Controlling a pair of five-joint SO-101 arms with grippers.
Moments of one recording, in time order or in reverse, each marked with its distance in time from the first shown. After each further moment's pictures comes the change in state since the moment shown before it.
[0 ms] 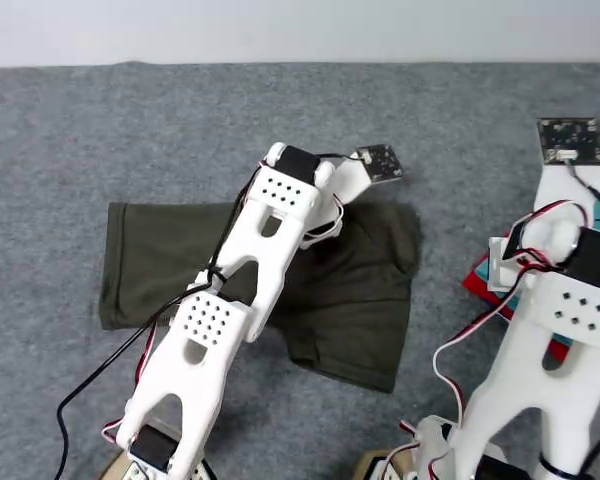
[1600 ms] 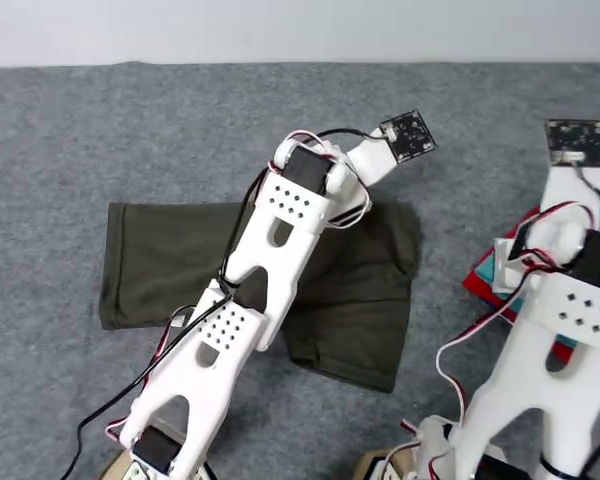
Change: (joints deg) left arm 4.4 4.2 -21.1 0.0 4.9; right arm 2.5 0.0 0.0 0.0 1.3
